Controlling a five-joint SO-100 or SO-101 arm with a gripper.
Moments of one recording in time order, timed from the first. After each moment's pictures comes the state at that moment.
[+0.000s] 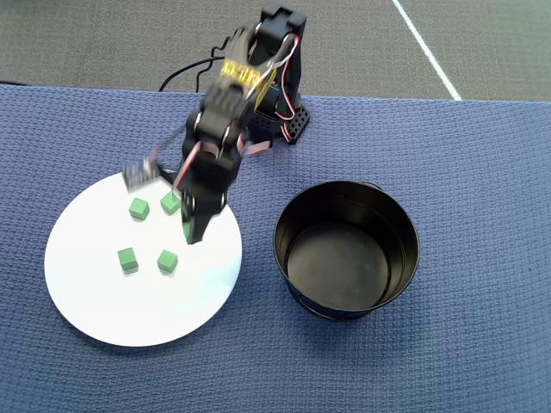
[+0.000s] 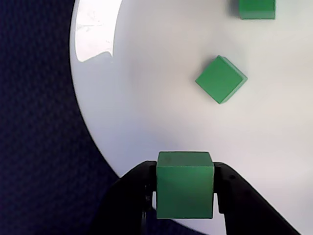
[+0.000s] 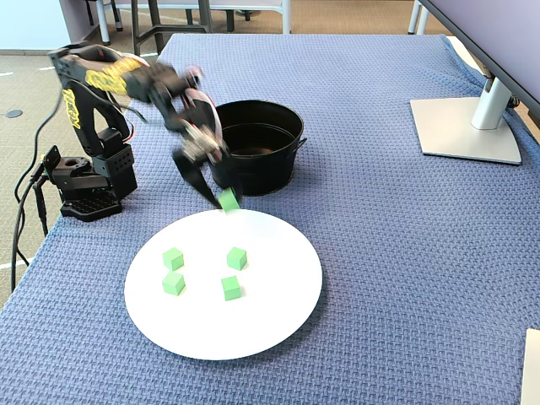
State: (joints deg) arm 26.2 106.8 105.5 58.4 -45.0
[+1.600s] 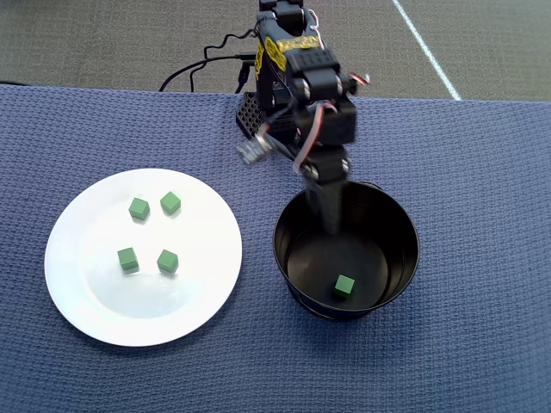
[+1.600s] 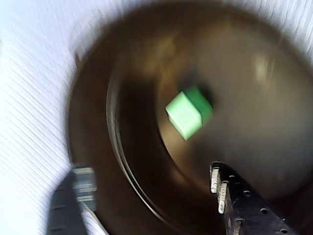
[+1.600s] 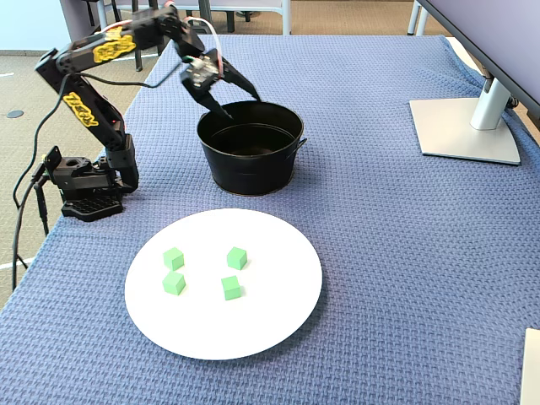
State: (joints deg) arm -11.8 119.1 101.4 70.0 -9.8
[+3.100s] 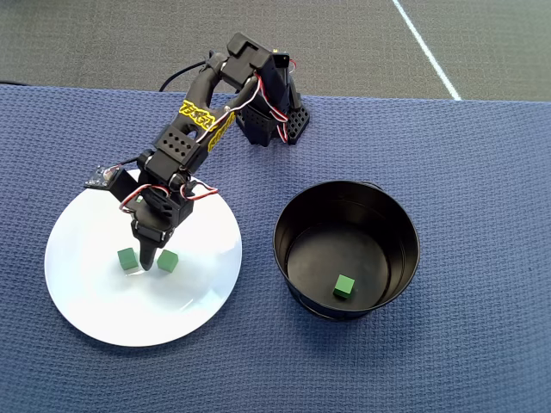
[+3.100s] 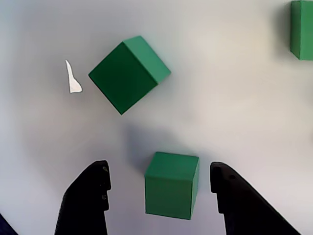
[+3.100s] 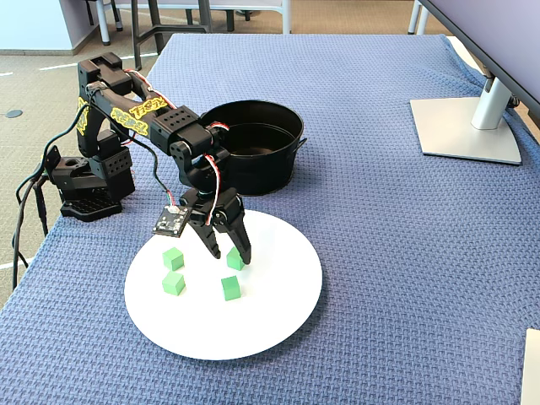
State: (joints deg) arm 34.9 70.1 85.1 57.6 -17.6
